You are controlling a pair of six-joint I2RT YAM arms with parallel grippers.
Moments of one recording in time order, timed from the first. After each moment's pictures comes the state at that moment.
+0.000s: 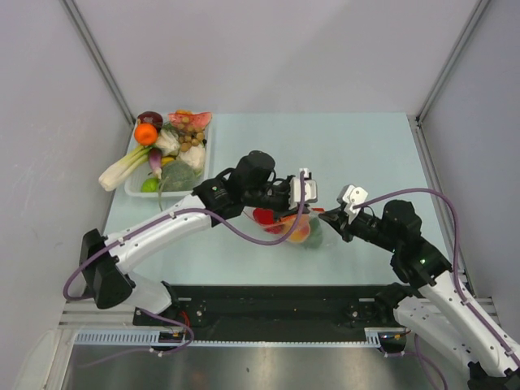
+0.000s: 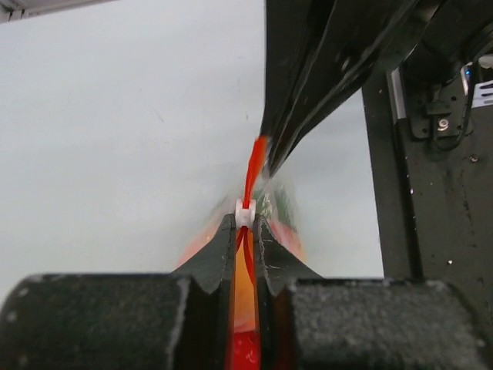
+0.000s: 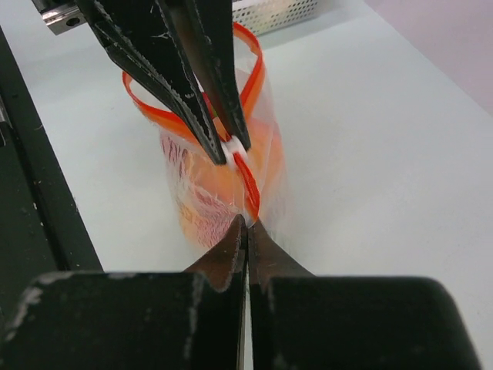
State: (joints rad) left arm -0.94 1.44 1.33 -0.38 0.50 0.47; right arm 0.57 0.60 0.68 -0.28 -0.40 -0.24
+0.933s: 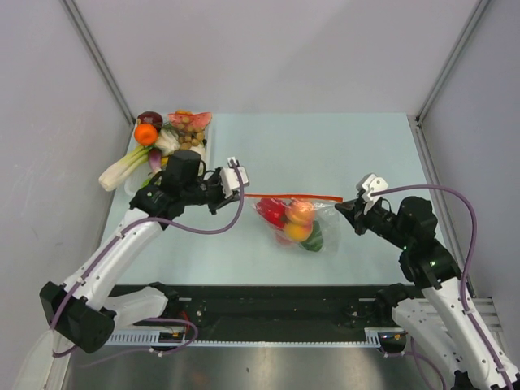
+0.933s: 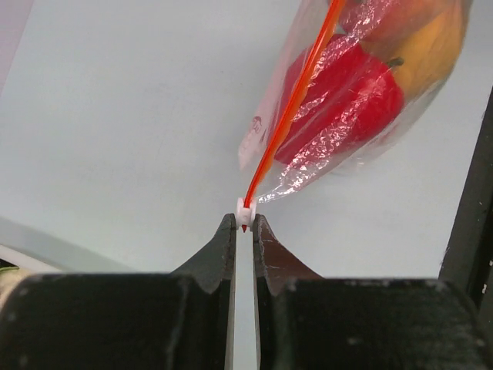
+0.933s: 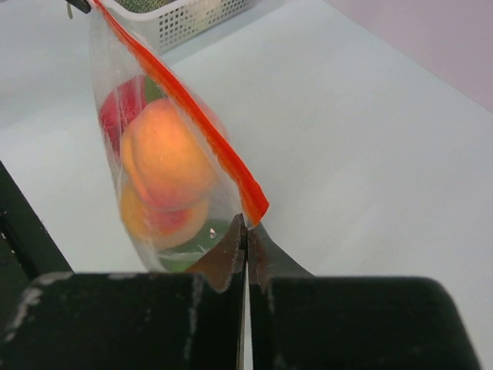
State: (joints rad) left arm -0.50 1.11 1.09 -0.62 0.50 0.63; right arm 0.37 0.56 0.72 -0.36 -0.40 -0.19
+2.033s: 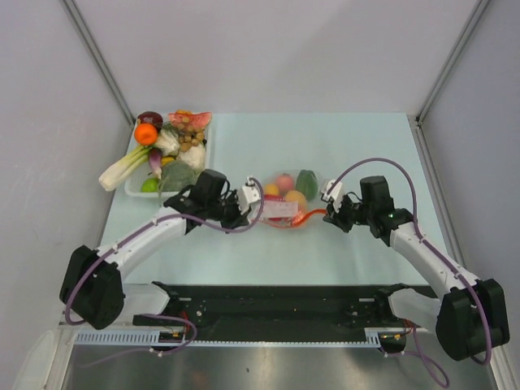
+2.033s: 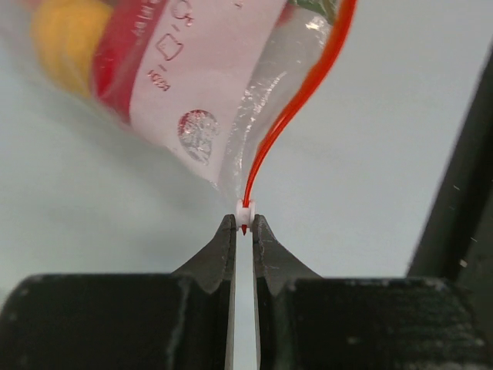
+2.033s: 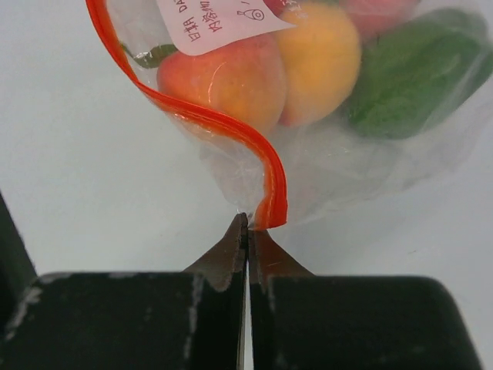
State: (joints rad) left arm -0.53 1.29 0.89 -0.42 0.48 0.50; right arm 0.30 1.10 0.69 -0.30 -0.60 -0.60
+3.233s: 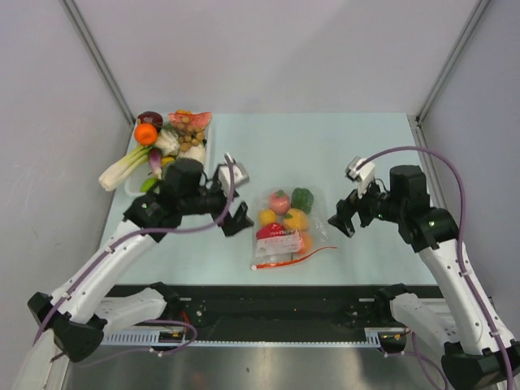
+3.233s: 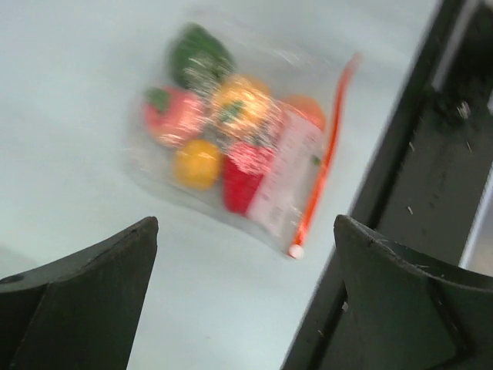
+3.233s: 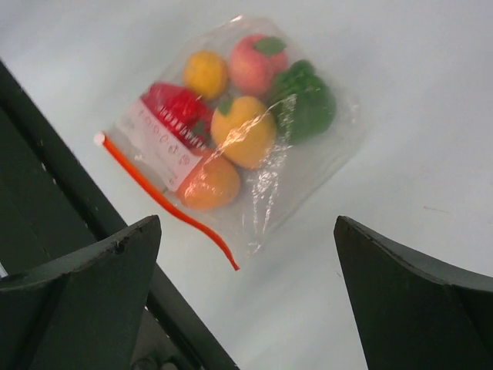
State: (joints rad) left arm -0.66 1.01 1.05 -0.64 0.44 0.23; right arm 0.30 0.85 0.99 -0.78 -0.52 -0.34
